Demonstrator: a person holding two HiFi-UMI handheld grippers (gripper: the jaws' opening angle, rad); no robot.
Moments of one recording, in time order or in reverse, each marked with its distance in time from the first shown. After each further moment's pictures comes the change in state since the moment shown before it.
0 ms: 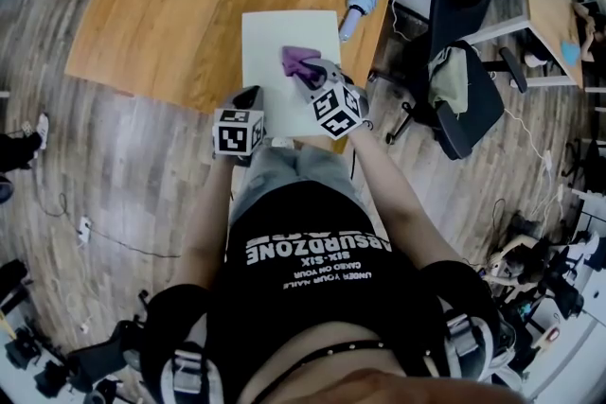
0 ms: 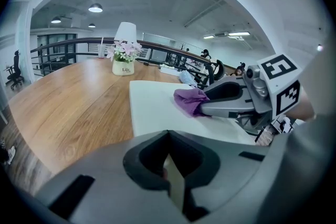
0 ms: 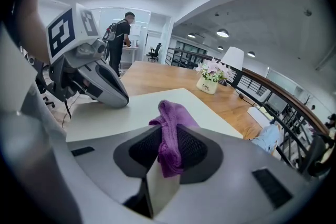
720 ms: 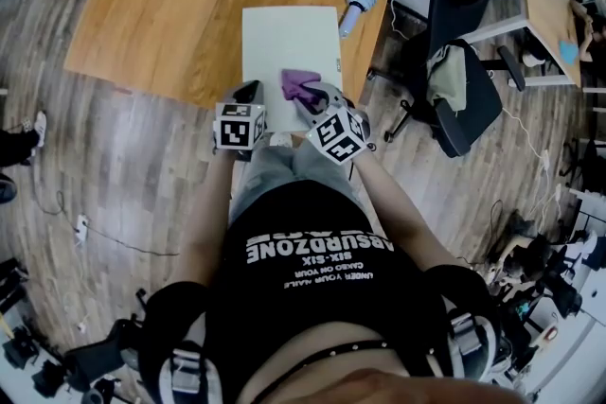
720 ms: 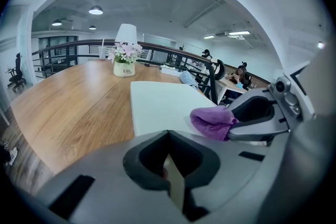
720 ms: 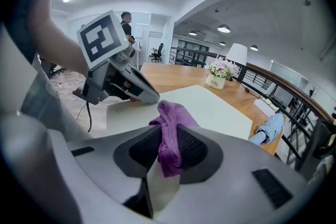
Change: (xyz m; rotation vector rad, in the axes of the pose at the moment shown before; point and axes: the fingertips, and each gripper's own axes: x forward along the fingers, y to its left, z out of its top) left arm 0.000 0.002 -0.003 0.010 -0.006 0.021; right arm -0.038 0.058 -0.012 0.050 0.009 0.066
